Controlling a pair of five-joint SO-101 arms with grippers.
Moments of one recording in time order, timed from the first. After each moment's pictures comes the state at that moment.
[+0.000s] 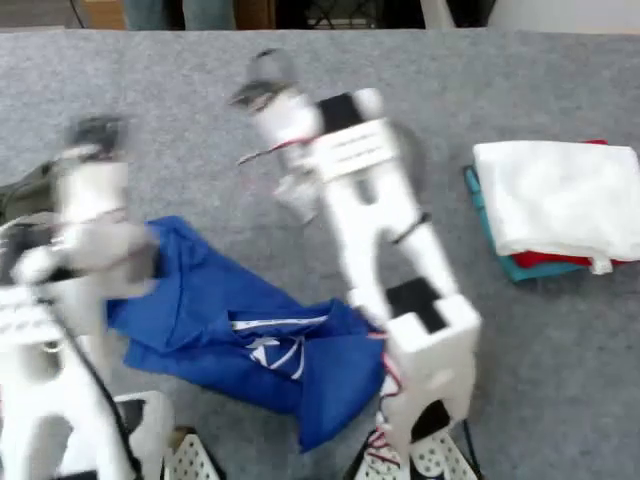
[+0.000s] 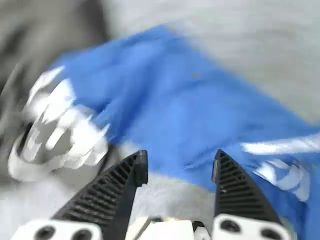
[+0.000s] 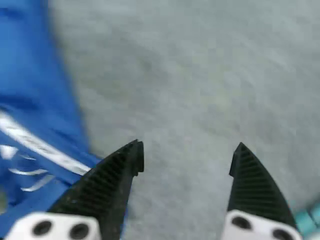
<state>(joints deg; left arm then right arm) -22.3 -42.7 21.0 99.6 -8.7 -27.9 23.5 -26.8 96.4 26.8</state>
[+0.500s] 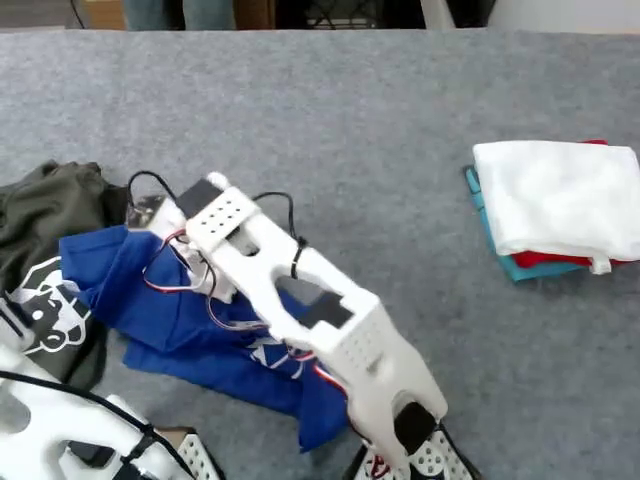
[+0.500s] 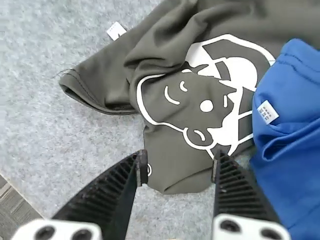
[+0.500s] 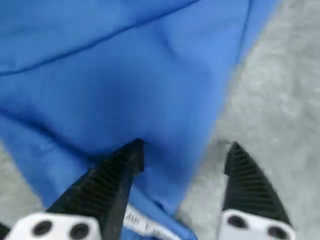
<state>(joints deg) -61.8 -49.1 41.2 80.7 -13.1 -46.2 43.2 -26.8 90.9 20.6</state>
